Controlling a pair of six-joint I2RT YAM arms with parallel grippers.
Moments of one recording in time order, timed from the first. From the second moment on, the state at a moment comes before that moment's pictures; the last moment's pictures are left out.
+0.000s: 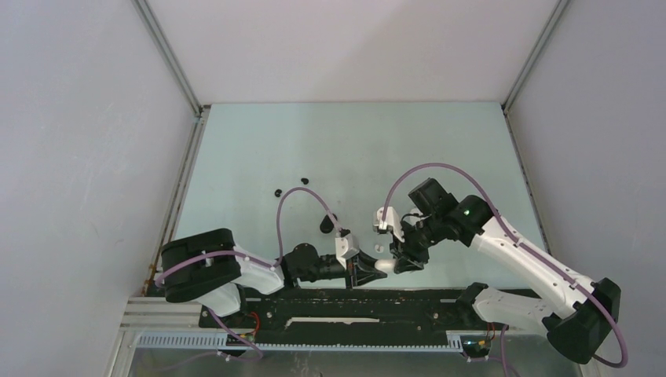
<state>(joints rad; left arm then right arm) -1.22 1.52 0.31 1.27 0.27 -0.27 0.72 1.06 0.96 -1.05 -0.66 -0.59</state>
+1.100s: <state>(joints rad) -1.21 1.40 0.25 1.18 0.18 -0.27 0.32 1.10 1.04 -1.02 -1.01 -0.56</state>
